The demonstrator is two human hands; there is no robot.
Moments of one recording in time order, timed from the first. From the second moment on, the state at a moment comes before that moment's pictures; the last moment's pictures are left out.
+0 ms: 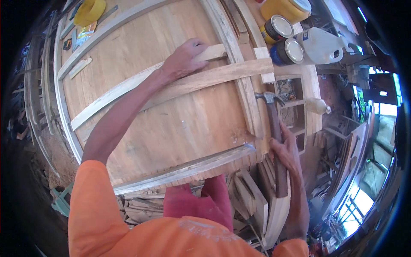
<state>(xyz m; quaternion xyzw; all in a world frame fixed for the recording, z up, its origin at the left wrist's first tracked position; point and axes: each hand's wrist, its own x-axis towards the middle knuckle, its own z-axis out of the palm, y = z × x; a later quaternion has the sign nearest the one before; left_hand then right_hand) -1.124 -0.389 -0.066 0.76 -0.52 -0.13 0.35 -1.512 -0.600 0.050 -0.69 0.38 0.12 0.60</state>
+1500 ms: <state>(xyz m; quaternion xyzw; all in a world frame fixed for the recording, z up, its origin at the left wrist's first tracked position) -0.909 -0.474 -0.103 0.88 -0.36 0.21 0.21 -1.497 -0.611 0.067 -0.65 0.42 0.17 0.61</state>
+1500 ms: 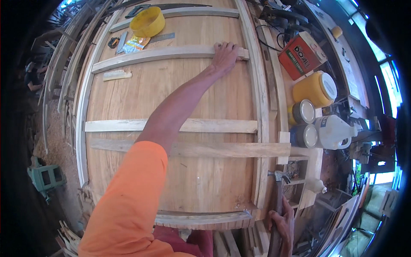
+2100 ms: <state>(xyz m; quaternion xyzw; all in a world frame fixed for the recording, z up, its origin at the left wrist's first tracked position) -0.911 -0.476 -0.092 0.90 -0.36 0.13 0.20 -1.490 -0.614 0.073 -0.71 0.38 0.16 0.57</state>
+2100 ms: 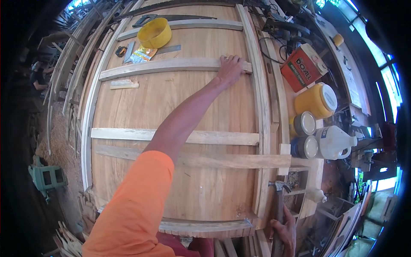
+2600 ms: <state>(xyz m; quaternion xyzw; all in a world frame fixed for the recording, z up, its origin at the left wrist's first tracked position) -0.903 -0.497 -0.084 0.89 -0.39 0.13 0.18 -1.510 -0.628 0.071 -0.70 0.43 0.21 0.52</state>
